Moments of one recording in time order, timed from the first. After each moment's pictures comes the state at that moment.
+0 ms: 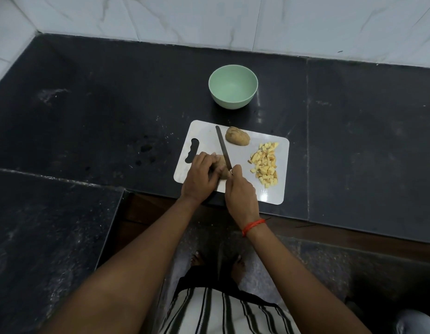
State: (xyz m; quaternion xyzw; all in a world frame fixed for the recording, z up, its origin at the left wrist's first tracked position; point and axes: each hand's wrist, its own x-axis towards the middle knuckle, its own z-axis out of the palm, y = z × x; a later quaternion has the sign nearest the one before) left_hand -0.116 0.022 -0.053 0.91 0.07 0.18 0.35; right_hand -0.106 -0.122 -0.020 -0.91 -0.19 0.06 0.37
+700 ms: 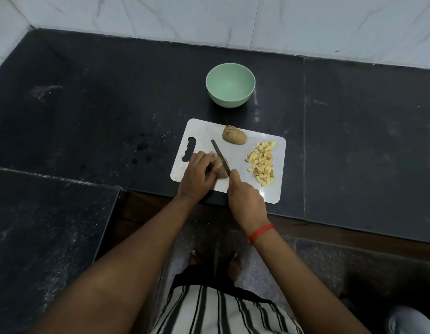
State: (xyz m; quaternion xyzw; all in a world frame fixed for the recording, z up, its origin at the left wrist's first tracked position) left_hand -0.115 0.021 -0.053 0.91 0.07 0.19 0.37; right_hand -0.108 -0.142 -0.008 -0.95 -0.23 0.10 0.17
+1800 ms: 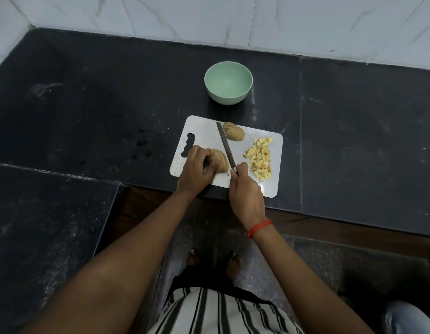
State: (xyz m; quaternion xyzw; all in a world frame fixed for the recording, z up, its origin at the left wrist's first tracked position) left_hand -0.117 0.024 -0.055 0.90 0.09 0.17 0.40; right_hand -0.118 -0.149 -0.001 -0.93 -0.17 0.04 0.33
